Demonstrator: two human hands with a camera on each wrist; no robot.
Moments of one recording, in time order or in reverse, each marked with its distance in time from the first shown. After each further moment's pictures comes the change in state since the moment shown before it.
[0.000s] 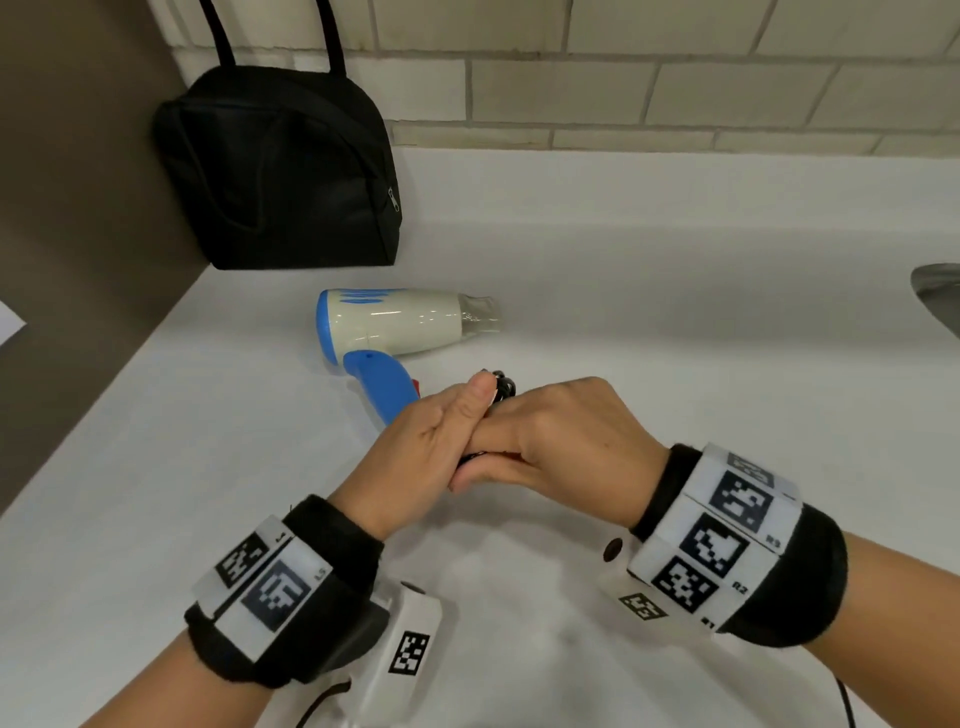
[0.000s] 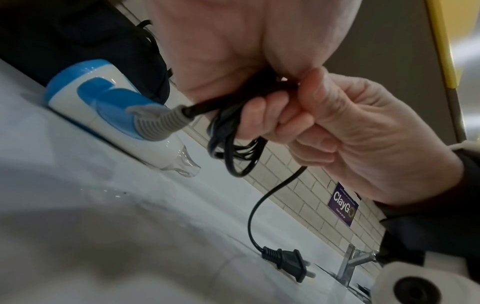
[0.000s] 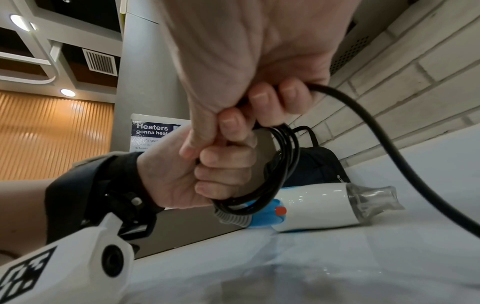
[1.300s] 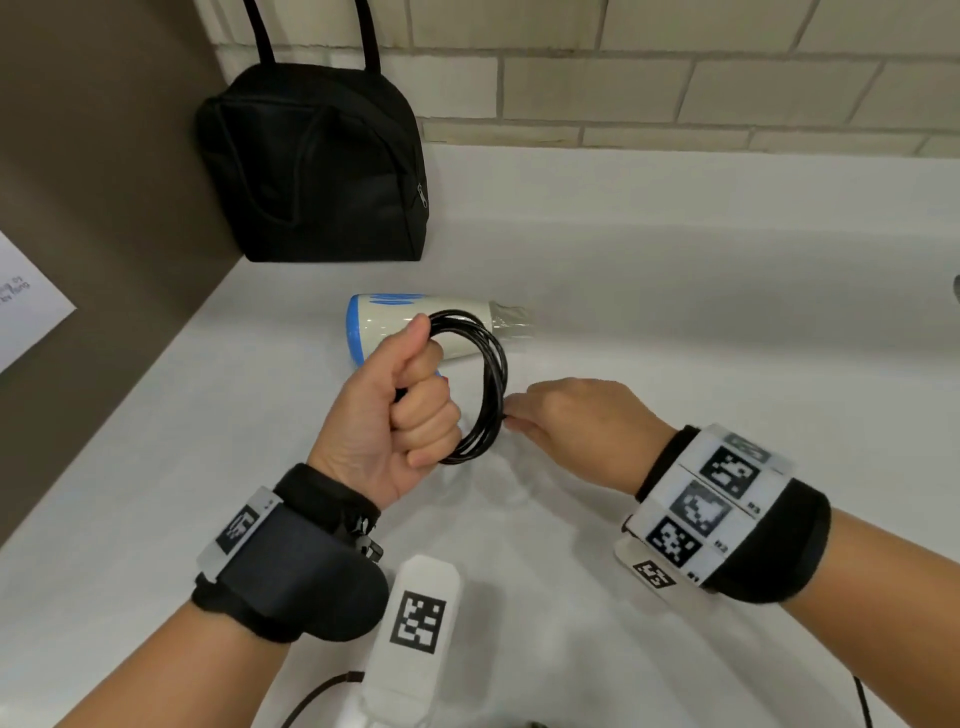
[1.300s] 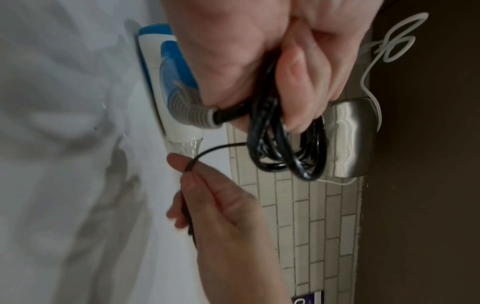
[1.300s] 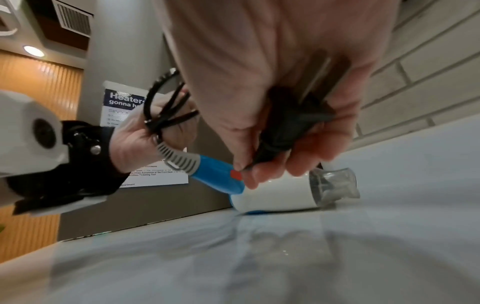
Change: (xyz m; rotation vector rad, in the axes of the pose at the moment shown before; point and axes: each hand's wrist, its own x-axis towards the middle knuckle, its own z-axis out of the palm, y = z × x) left_hand 0.001 0.000 -0.031 -1.031 -0.084 -0.177; right_hand 0.010 0.033 0.023 -0.231 -0.223 0.232
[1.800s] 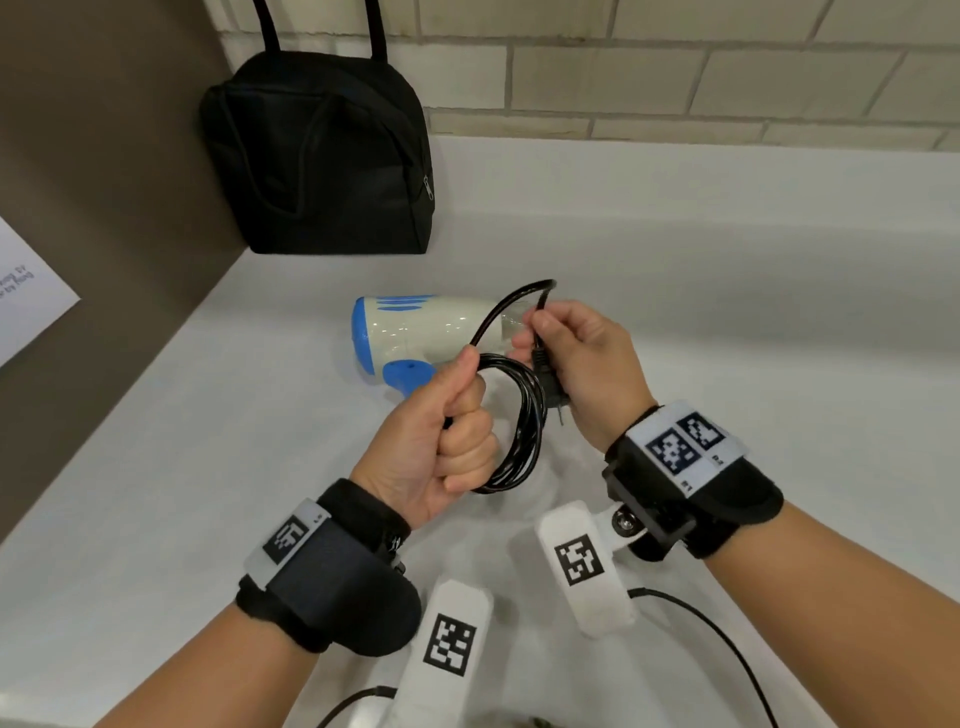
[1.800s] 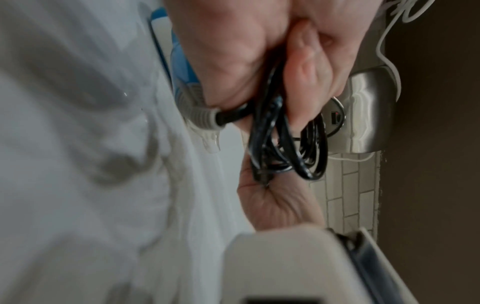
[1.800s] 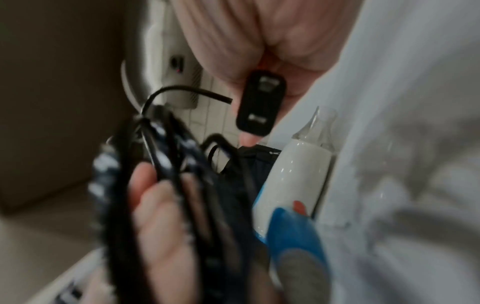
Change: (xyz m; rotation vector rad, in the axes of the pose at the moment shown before) left_hand 0.003 -0.025 0.004 0.064 0.070 -0.114; right_hand 0.030 -0.006 -0.002 1.594 0.539 0.374
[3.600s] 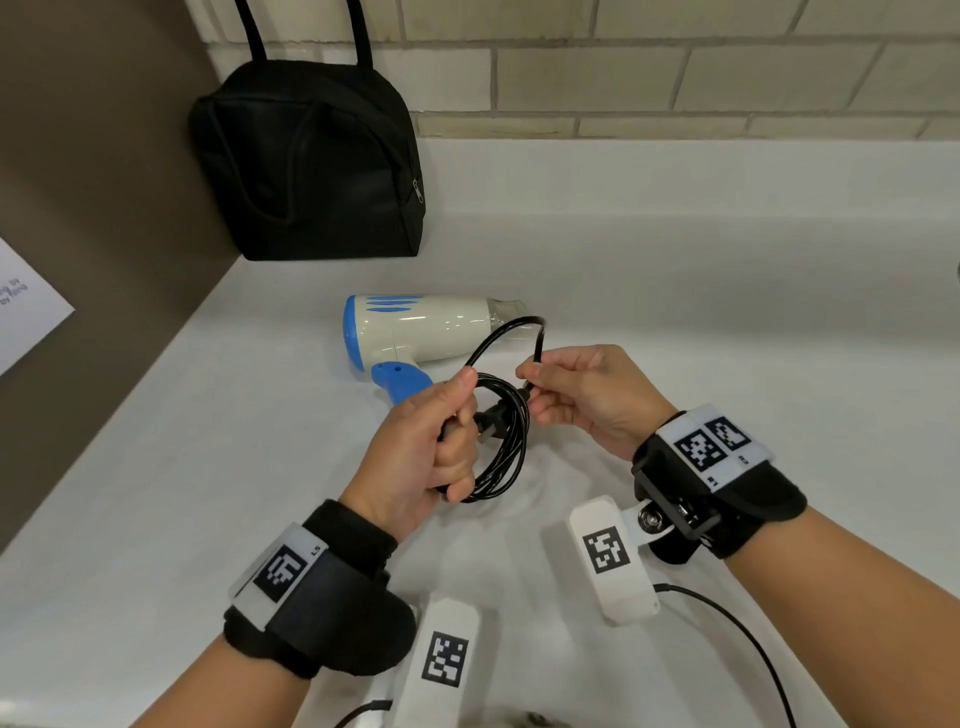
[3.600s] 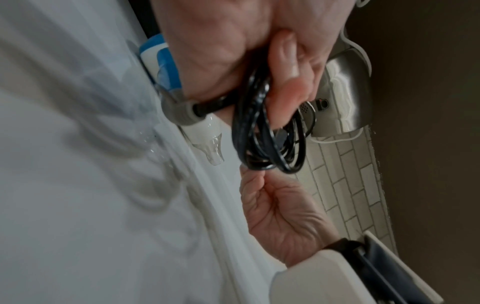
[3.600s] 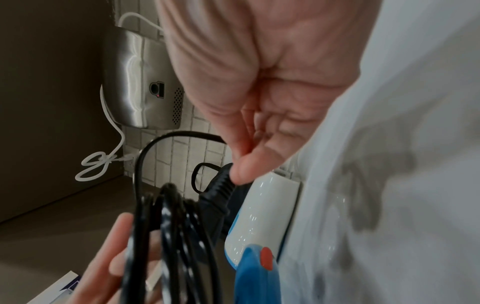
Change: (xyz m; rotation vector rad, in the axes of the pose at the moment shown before) left_hand -0.007 -0.005 0.000 0.256 0.149 0.045; right_hand -0.003 0.012 -0.032 -0.100 -0.173 0.242
